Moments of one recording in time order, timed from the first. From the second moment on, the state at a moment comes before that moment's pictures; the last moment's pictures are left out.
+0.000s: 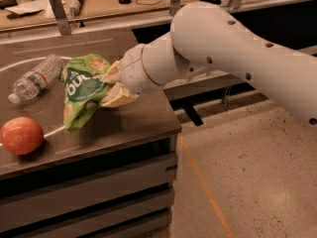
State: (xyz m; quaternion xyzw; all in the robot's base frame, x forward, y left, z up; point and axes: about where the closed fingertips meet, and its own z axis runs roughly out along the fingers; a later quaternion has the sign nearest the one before) arm 0.521 0.117 0.912 -0.74 0.50 0.12 0.44
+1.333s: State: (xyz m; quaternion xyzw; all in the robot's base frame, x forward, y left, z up) arm 0.503 0.155 0.872 -0.75 0.49 0.15 0.42
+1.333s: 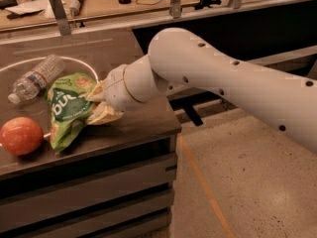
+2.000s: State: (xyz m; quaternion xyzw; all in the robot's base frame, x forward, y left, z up) arm 0.501 0.158 0.867 -0.75 0.49 0.15 0.42
